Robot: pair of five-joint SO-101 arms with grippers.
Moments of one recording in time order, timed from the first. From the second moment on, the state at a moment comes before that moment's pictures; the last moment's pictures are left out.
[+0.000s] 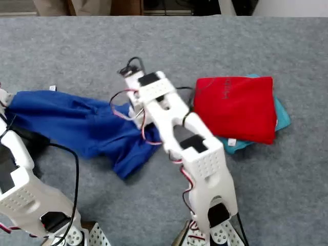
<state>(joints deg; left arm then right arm) -40.9 12.7 -0.9 59.4 21.7 -28.7 39.1 -19.1 80.3 -2.9</state>
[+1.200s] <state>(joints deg) -37.9 14.4 11.5 44.9 21.8 -43.7 37.2 -29.6 101.1 19.6</state>
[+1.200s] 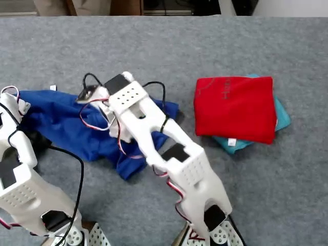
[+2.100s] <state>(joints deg) -37.9 14.4 11.5 44.9 21.8 -30.9 29.1 -3.3 64.0 27.7</state>
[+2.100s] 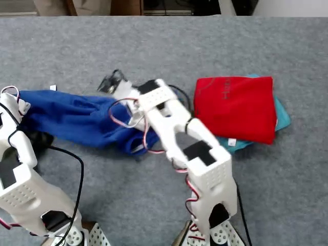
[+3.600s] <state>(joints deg) -37.8 17.0 11.1 44.4 21.8 -28.9 61.1 -65.5 77.8 32.1</state>
